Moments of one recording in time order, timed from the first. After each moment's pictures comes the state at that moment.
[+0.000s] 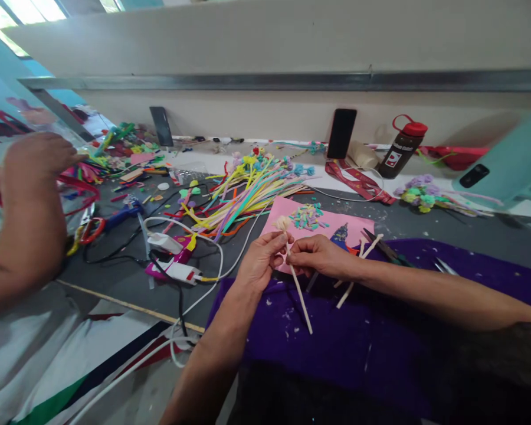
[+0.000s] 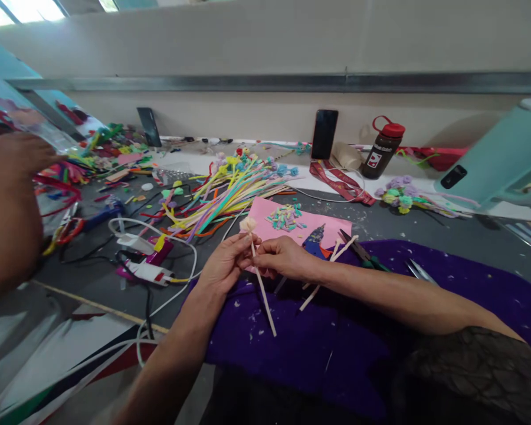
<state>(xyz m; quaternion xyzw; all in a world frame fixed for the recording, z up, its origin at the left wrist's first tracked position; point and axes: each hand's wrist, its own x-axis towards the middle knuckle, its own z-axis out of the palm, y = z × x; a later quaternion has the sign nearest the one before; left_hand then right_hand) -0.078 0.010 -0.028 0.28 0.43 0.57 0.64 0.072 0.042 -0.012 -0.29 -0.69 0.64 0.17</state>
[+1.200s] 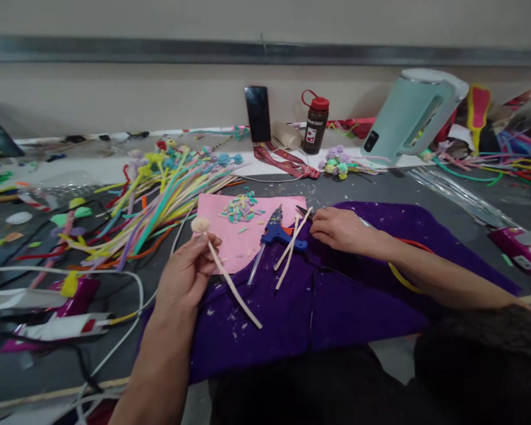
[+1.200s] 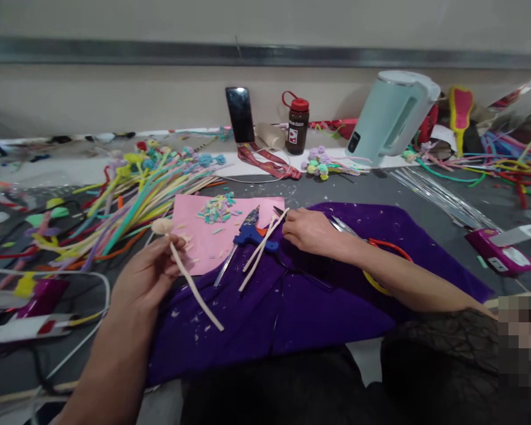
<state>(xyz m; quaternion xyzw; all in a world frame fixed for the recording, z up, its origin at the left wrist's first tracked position) -0.071 0.019 -0.021 0.27 0.48 0.56 0.62 0.240 0.034 -0.011 -0.43 -0.90 0.03 0.03</state>
